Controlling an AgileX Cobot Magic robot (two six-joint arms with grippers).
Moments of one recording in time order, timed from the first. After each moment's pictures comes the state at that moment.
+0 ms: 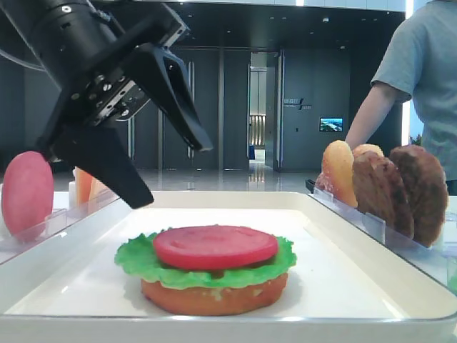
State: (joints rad) left arm -0.43 1.88 -1.12 -0.83 0.98 0.40; right arm -0.05 -0.01 -0.51 0.16 1.13 -0.09
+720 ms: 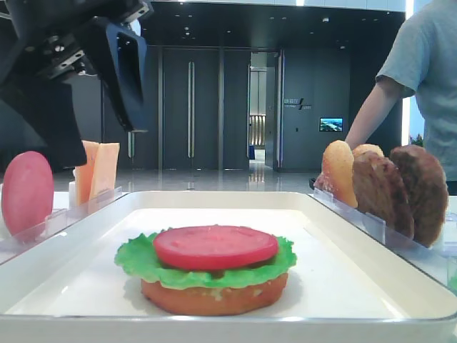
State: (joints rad) left arm -0.43 1.77 -1.20 -0.46 1.03 0.13; right arm -0.05 -0.01 -0.51 0.16 1.13 -0.09
